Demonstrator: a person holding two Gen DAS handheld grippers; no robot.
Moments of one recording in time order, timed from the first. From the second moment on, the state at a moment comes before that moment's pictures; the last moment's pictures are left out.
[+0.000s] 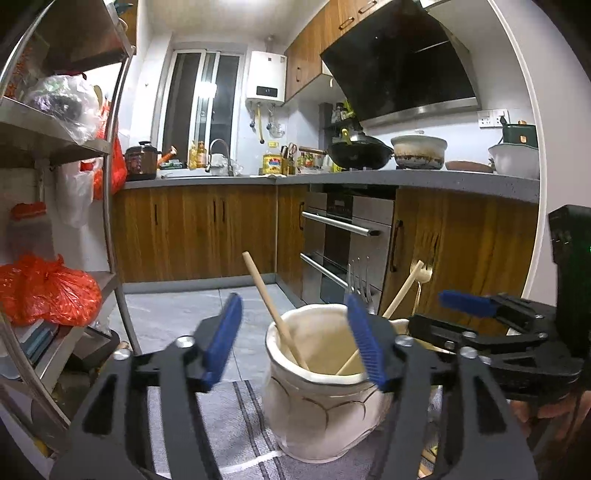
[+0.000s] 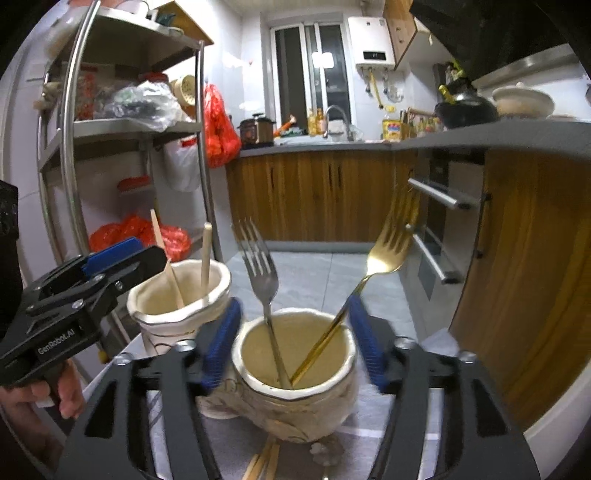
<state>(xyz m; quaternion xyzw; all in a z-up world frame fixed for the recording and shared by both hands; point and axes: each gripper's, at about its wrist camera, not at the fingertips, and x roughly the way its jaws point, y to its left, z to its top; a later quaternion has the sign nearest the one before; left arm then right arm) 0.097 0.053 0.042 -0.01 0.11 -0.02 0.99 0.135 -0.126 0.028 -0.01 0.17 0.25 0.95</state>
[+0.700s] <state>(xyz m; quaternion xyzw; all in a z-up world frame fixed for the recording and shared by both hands) 0.036 0.040 0.056 0.00 0.12 0.01 0.99 0.083 -0.157 0.023 -0.03 0.17 0.19 0.97</state>
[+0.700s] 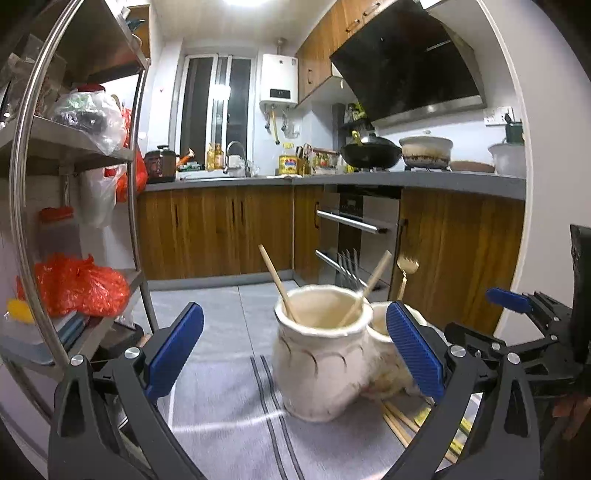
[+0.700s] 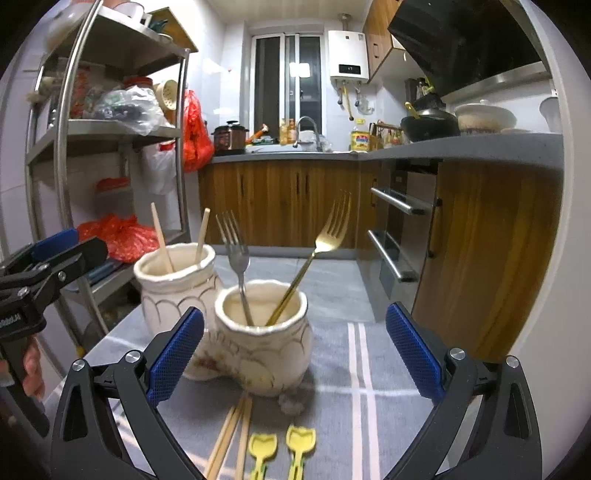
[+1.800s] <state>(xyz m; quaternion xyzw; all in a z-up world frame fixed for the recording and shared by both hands) 0.016 -0.020 -0.026 0.04 0.31 -0.03 0.95 0.067 -0.184 -0.049 -0.06 0.35 0.15 0.92</state>
